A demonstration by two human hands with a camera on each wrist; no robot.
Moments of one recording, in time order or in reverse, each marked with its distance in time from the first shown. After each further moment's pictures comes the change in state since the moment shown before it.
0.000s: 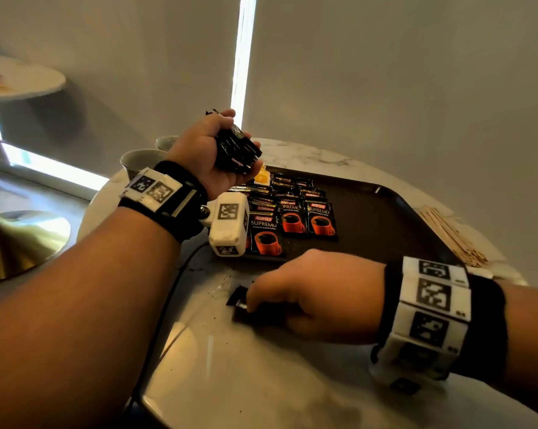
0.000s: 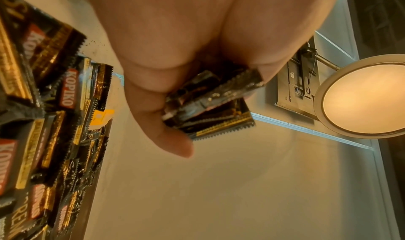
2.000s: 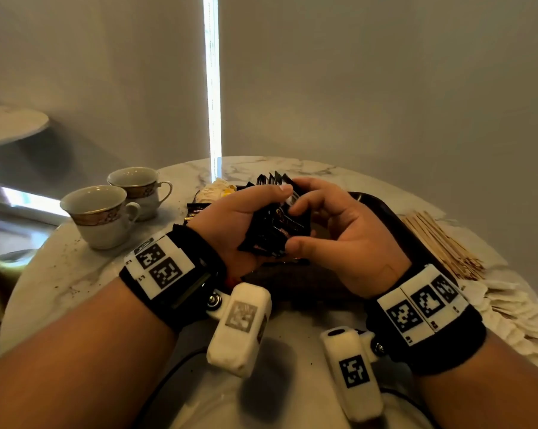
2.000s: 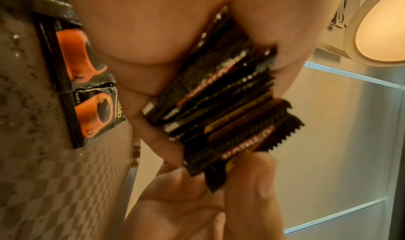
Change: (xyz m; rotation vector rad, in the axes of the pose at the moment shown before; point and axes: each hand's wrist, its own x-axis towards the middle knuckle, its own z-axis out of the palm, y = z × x) left_hand -0.026 -0.070 0.074 0.210 -0.362 -0.317; right_hand -0.028 0.116 0.003 0.932 0.906 0.007
